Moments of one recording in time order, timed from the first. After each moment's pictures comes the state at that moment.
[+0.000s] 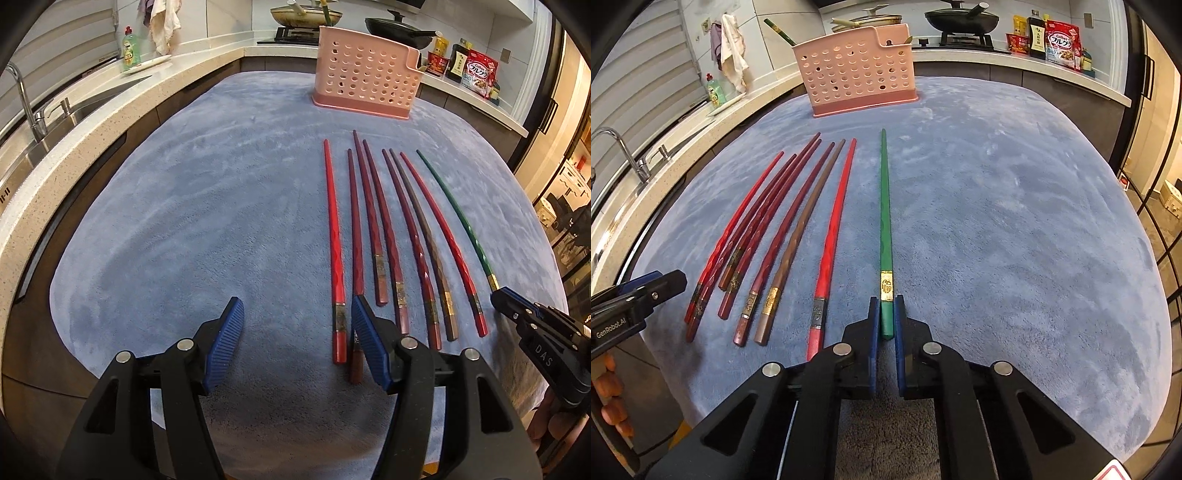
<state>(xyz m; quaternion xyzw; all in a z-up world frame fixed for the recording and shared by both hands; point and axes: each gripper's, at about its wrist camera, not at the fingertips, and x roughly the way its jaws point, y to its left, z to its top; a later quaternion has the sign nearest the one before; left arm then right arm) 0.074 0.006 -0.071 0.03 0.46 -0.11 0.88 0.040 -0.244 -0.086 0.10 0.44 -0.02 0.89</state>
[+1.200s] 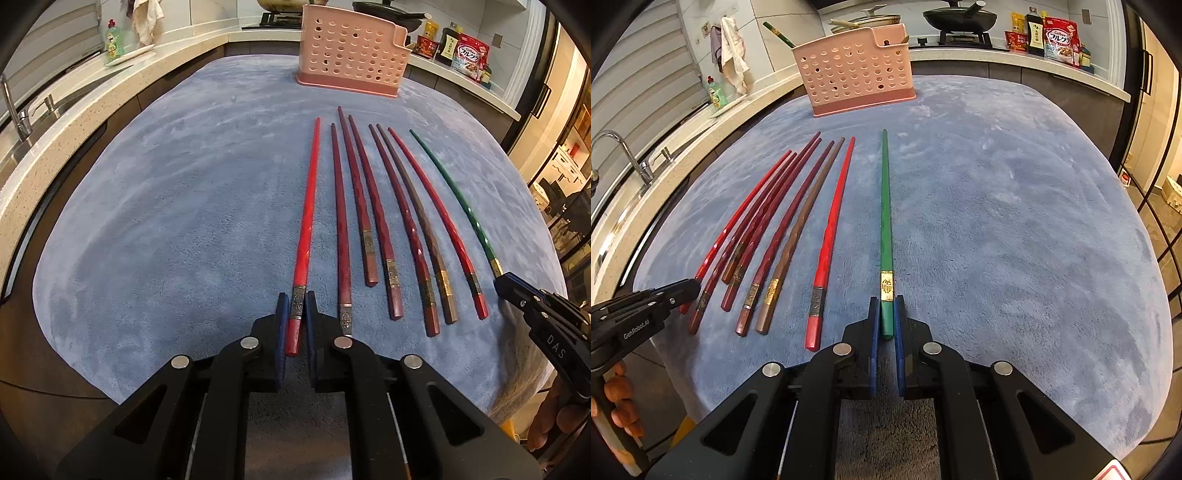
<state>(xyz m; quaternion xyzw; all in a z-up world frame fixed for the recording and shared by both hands) 0.074 -0.003 -0.084 0.03 0.48 -0.13 0.87 0.032 -0.245 -0.084 0.11 0.44 -0.01 0.89</state>
